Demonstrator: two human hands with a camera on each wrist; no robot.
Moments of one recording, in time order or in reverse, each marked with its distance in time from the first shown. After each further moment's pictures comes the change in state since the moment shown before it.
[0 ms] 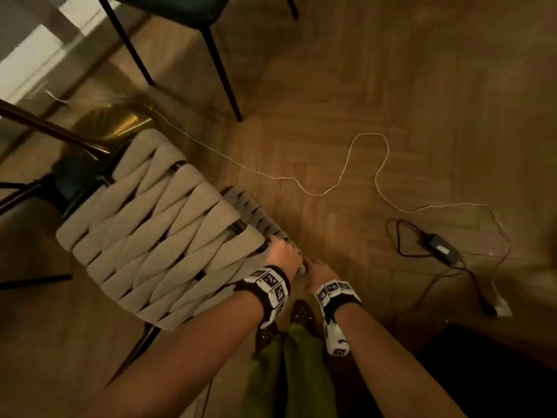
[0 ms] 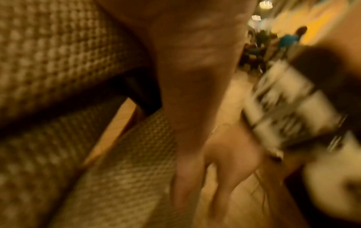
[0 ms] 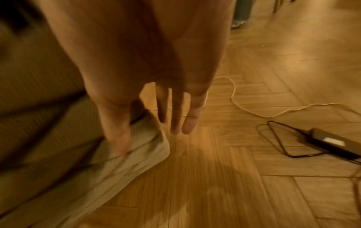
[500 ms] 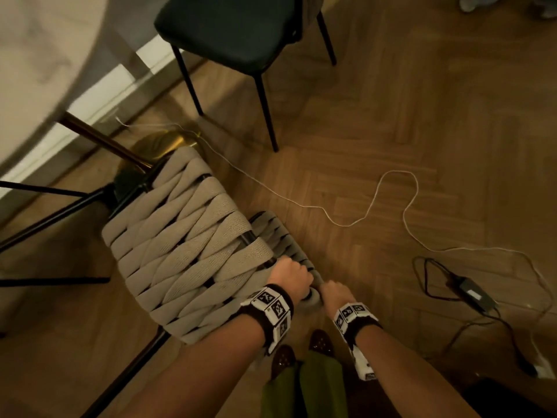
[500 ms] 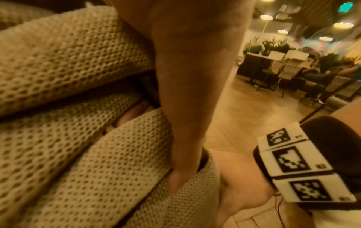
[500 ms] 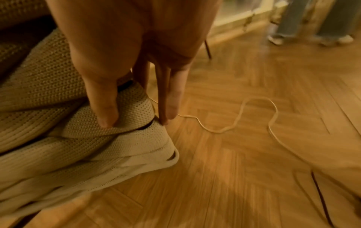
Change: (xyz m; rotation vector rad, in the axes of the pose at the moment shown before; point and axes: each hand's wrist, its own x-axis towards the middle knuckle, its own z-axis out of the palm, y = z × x) left_hand -0.057 -0.037 0.009 -0.170 0.180 -0.059; right_hand -0.045 -0.061 -0.045 -0.310 0.012 -0.197
